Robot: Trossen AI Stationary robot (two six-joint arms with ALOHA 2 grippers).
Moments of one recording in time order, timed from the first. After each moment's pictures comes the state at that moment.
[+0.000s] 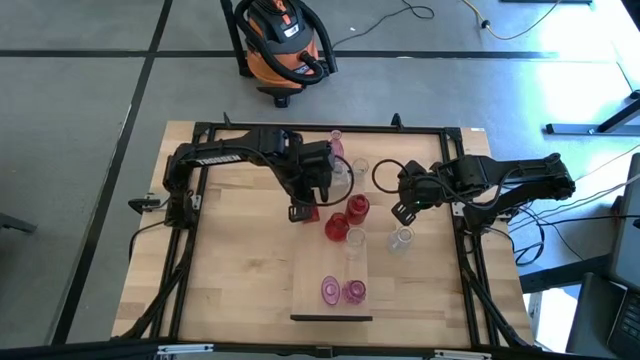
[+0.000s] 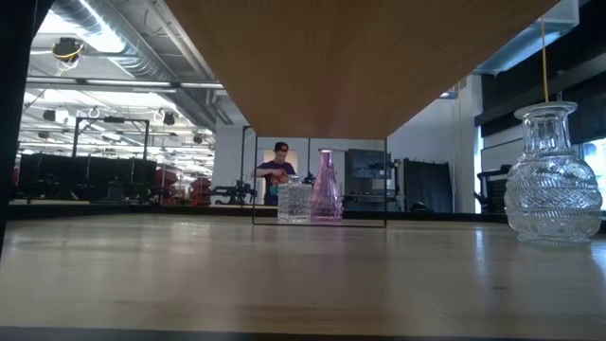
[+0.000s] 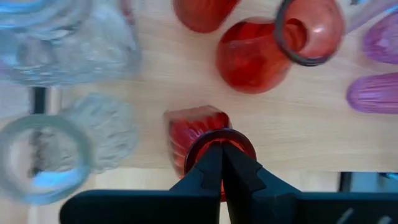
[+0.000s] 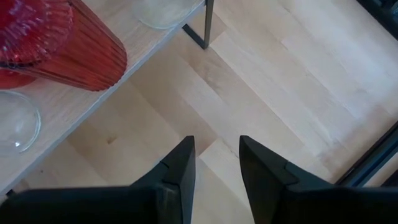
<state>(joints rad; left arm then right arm) 0.06 1.92 2.17 -1.47 0.15 -0.10 0.16 1.30 1.42 -1.41 0.28 0.86</state>
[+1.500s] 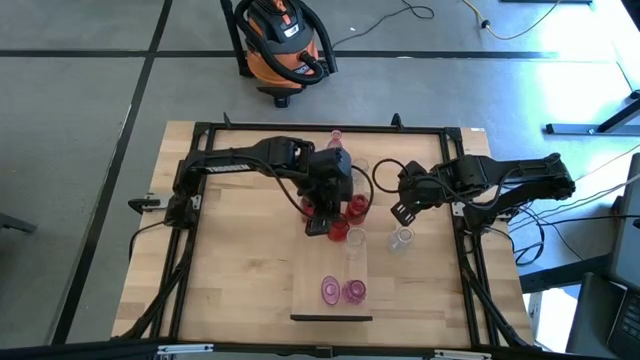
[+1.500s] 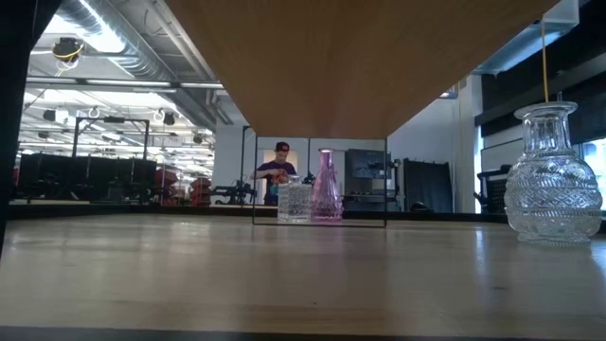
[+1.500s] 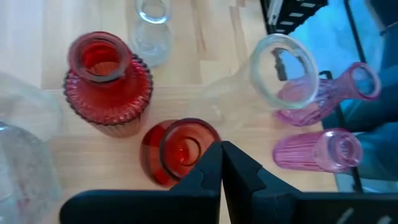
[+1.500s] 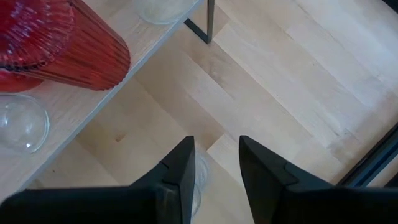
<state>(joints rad) 0.00 2.01 2.28 -1.23 0.30 -0.07 0.16 1.30 1.42 -1.41 0.25 0.91</state>
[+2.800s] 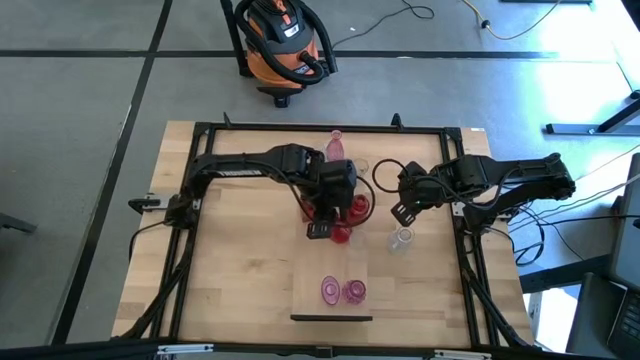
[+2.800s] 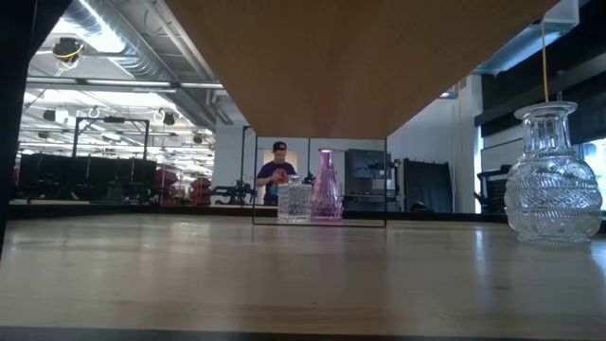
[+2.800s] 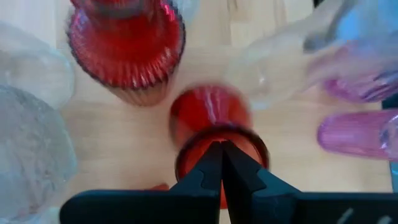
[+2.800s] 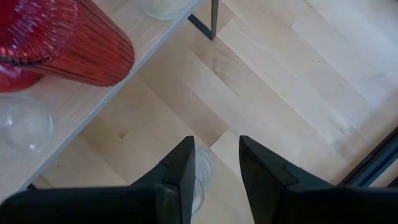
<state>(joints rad) -0.01 2.08 2.27 -1.33 0.21 -0.04 0.16 1.30 1.42 -1.41 0.23 0.91</state>
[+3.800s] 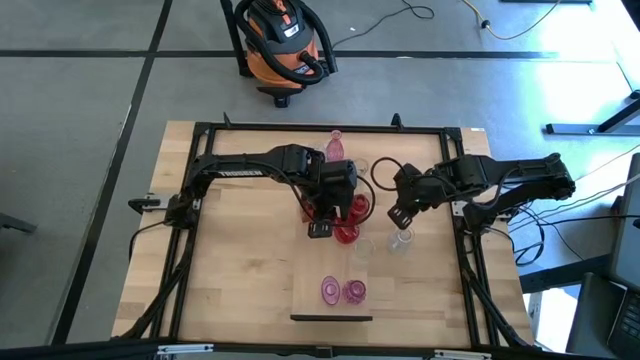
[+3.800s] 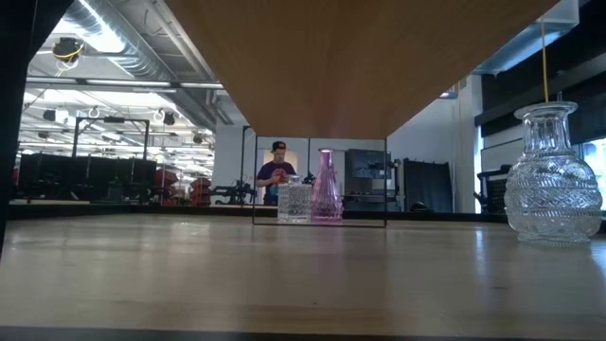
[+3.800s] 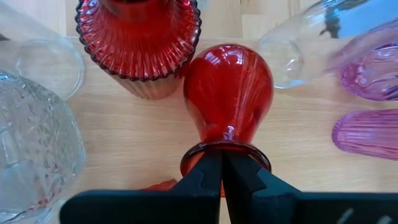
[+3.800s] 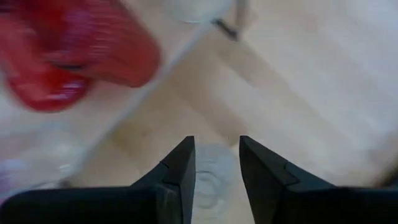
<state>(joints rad) -0.01 2.08 2.27 -1.34 0.18 -0.05 0.16 1.30 1.42 -1.34 0.17 0.90</state>
